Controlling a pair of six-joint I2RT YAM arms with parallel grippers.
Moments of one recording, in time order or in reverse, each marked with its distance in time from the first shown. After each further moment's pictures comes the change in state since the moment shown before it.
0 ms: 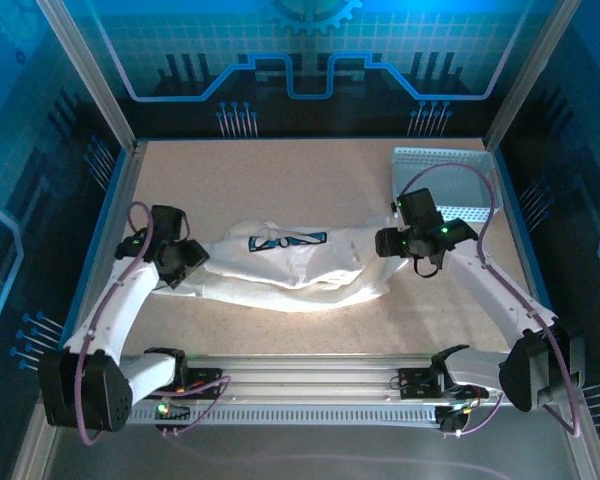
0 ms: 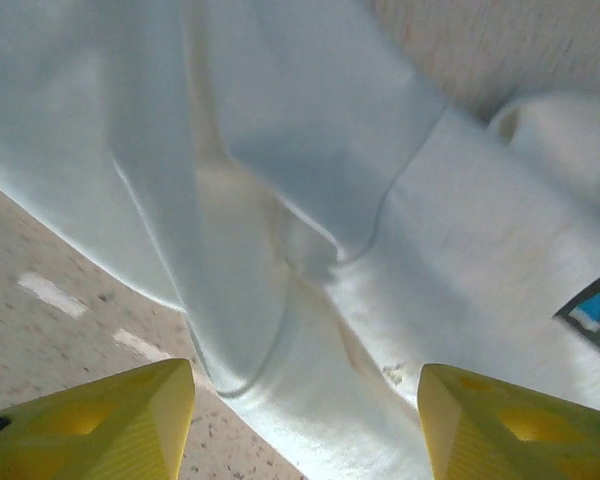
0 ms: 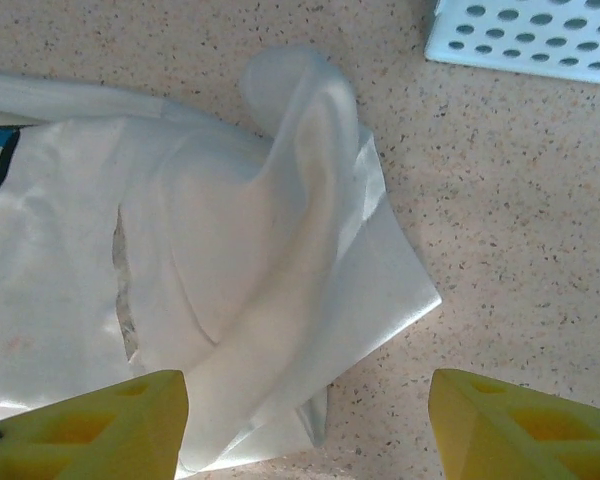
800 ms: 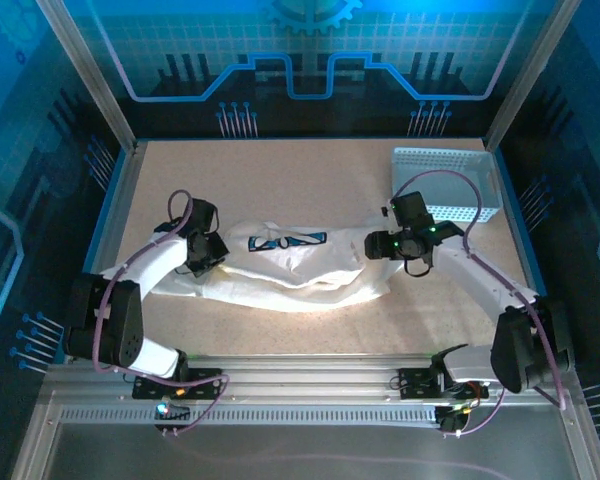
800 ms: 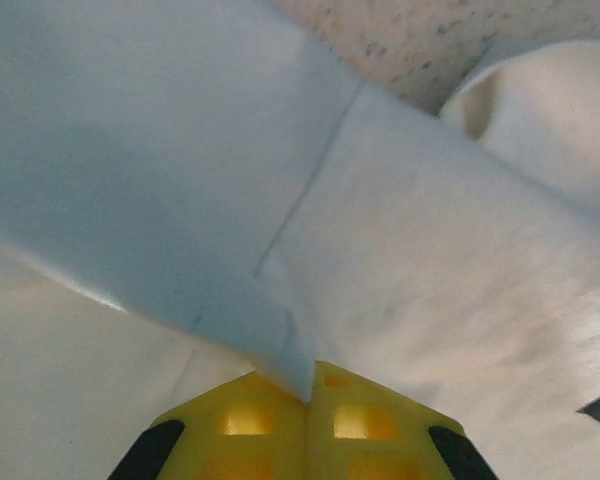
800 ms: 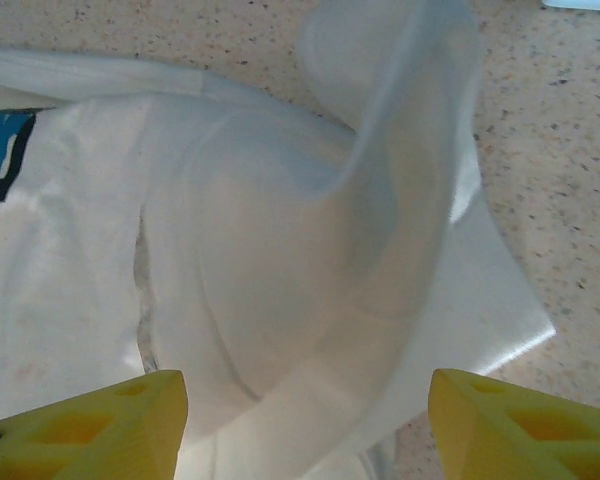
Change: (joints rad) left arm -0.082 0.320 0.028 0.268 0.009 0.030; right arm -0.017 0.116 -0.057 0.150 -0.151 0.023
